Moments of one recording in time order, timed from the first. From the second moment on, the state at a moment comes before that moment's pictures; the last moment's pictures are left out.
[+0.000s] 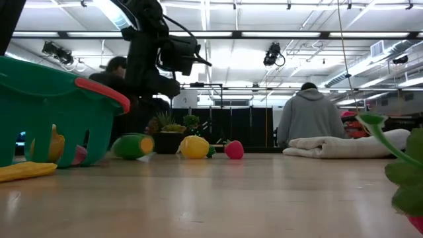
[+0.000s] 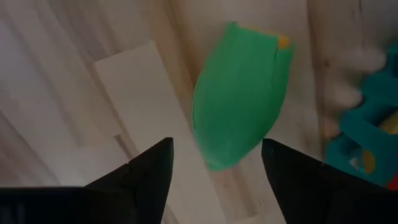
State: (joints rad) left arm 0.20 1.79 1.18 -1.00 0.01 0.53; right arm 0.12 1.59 2.21 -1.28 0.40 0.35
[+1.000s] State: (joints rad) left arm 0.12 1.79 1.18 -0.87 0.03 0.41; right arm 0.12 1.59 2.21 -1.28 0.40 0.35
